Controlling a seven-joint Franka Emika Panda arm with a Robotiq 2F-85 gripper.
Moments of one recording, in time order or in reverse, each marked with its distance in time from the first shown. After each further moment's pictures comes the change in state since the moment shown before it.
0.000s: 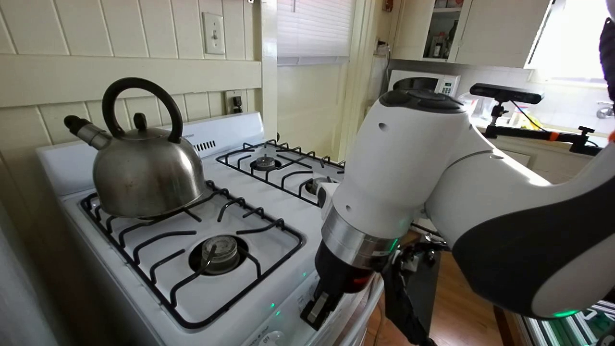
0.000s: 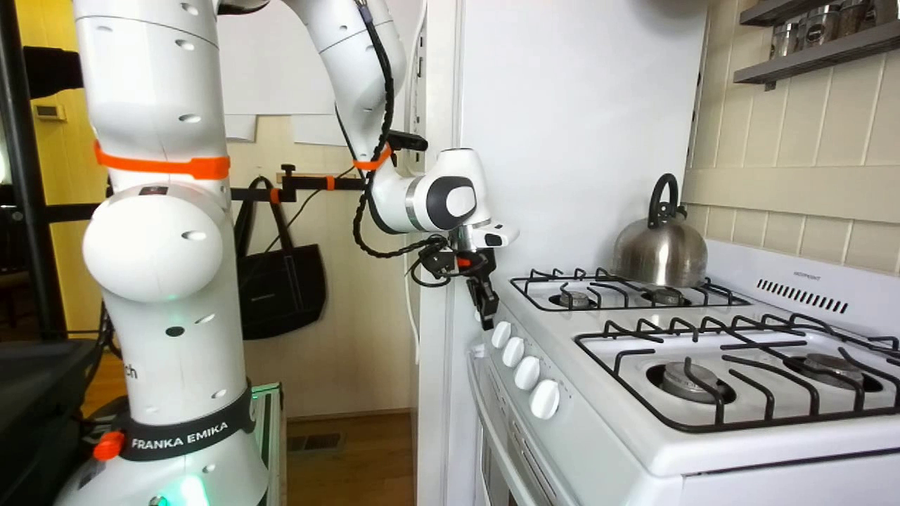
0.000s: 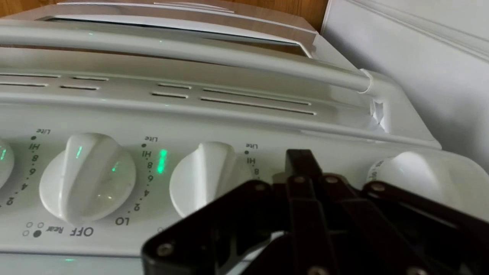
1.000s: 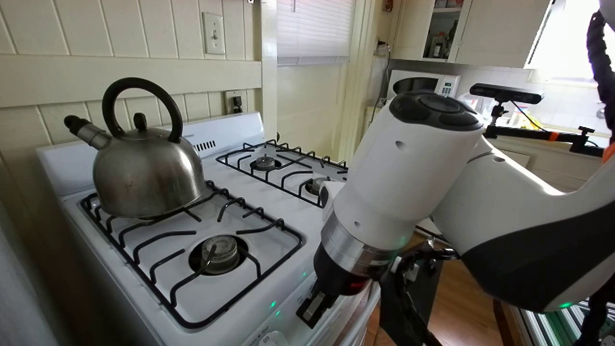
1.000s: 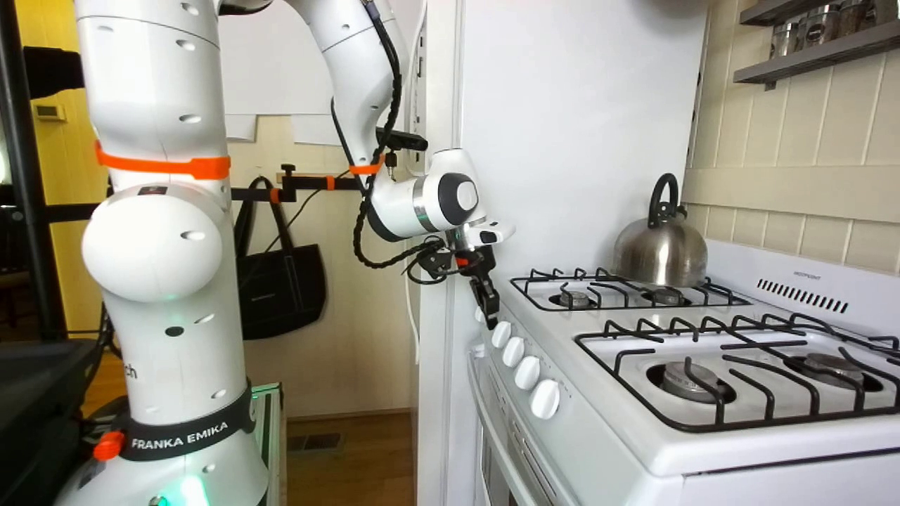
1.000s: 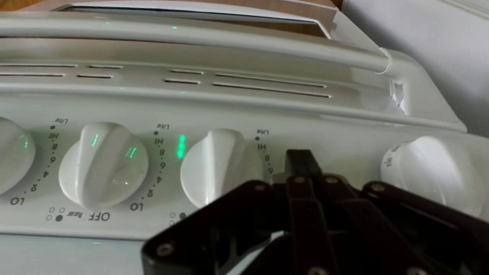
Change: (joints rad) arm -0.004 0.005 -0.012 0.013 -0.285 -0.001 0.293
